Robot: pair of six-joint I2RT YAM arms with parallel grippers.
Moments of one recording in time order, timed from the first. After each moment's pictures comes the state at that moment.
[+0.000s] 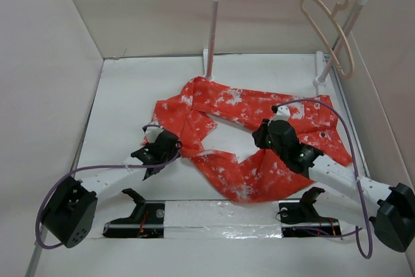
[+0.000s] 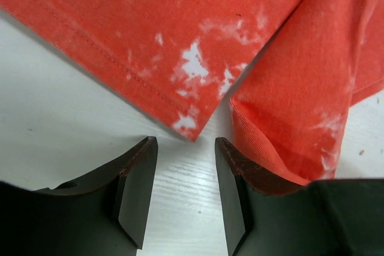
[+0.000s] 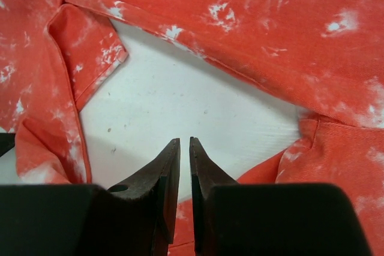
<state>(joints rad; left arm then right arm) -0.63 1.06 0.39 -0.27 -0.42 -0.96 0.71 0.98 0.54 -0.08 0.33 0.60</state>
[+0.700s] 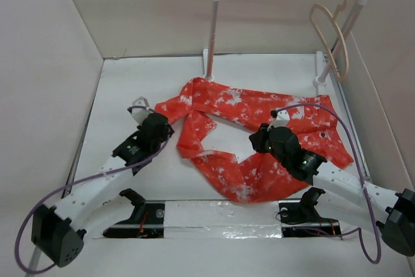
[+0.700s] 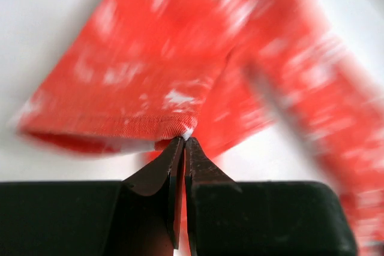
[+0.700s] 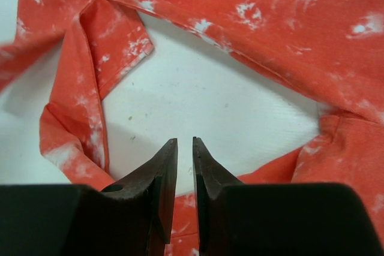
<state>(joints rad) -0.61 0.92 0.62 -0.41 -0.52 -0.95 0.78 0.89 0.49 -0.05 0.35 0.60</state>
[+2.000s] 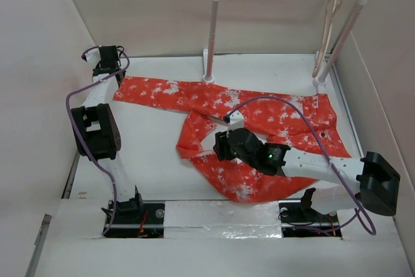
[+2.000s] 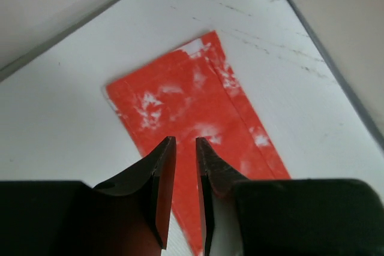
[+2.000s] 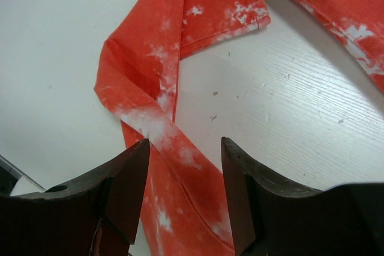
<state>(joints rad) 0.14 1.88 1.53 -0.35 -0.37 -0.71 1.09 1.29 0.79 -0.08 0.39 0.50</state>
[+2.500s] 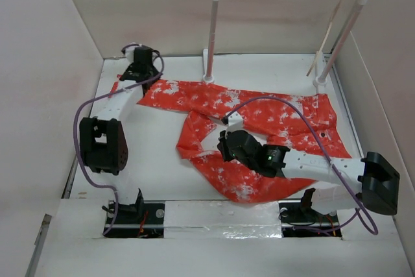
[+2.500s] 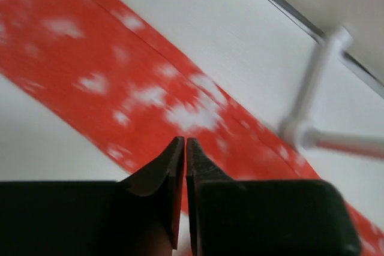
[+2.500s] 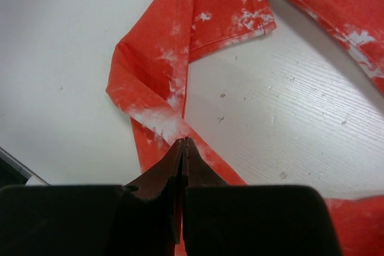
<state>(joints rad) -0.11 1.75 1.42 -0.33 -0.27 -0.68 1.13 1.28 0.81 -0.10 0.43 0.50</state>
